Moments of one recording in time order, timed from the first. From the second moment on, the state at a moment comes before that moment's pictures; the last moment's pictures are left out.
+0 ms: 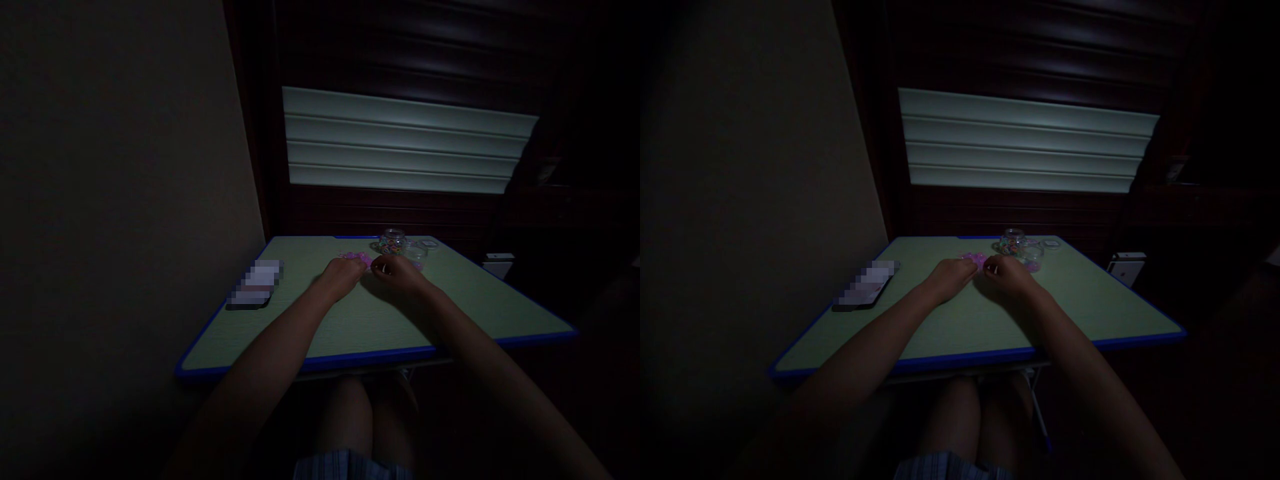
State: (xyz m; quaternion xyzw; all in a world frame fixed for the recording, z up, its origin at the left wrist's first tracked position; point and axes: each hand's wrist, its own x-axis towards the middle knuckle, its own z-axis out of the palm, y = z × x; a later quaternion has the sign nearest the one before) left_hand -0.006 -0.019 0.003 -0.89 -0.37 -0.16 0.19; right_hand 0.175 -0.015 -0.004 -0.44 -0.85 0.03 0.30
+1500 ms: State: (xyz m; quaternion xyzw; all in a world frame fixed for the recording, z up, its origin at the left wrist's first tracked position) left_hand -0.004 -0.020 0.005 -0.90 -0.28 -0.11 0.32; right_hand 0.172 -0.011 -0.008 -0.46 -0.81 0.14 0.34
